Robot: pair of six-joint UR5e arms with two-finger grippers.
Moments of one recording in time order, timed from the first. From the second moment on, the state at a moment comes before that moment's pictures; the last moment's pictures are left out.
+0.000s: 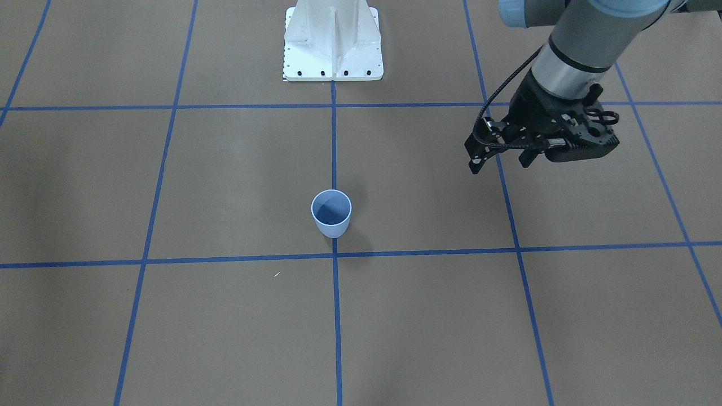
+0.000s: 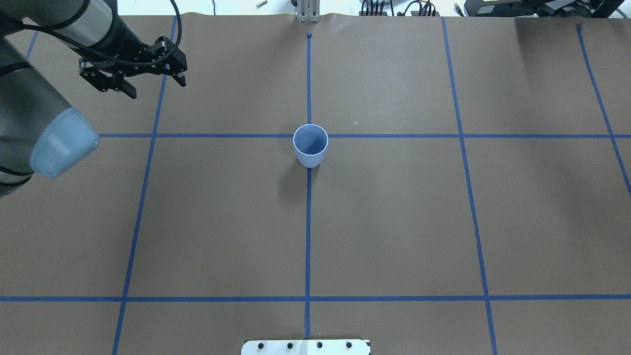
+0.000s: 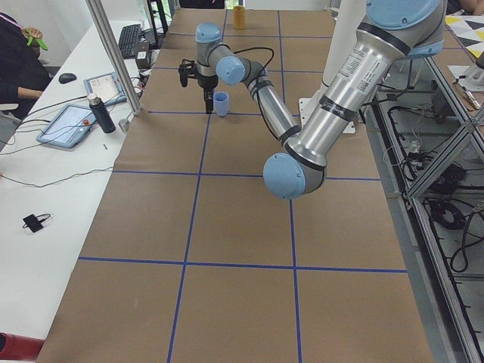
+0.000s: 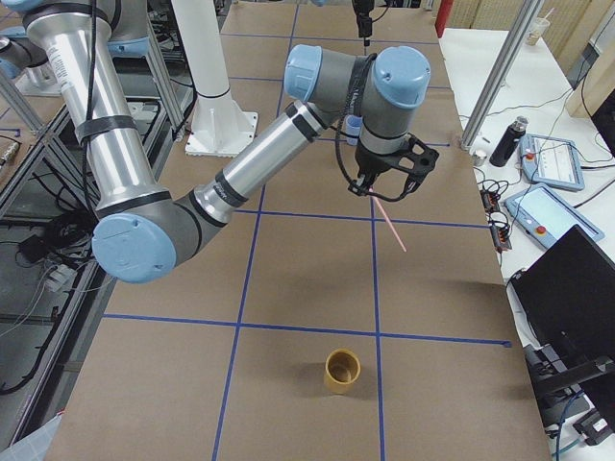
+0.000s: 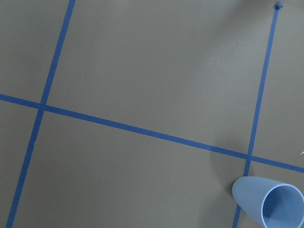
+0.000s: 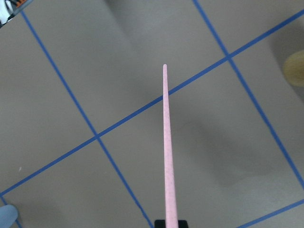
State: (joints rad) left arm -1.01 -2.11 -1.91 -1.42 -2.17 -1.01; right arm 1.64 -1.16 1.95 -2.52 2.56 0.35
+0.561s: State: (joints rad) left arm -1.20 -2.00 -1.81 -1.42 -2.17 -0.66; right arm 1.35 -0.90 1.86 -2.26 2.68 0.85
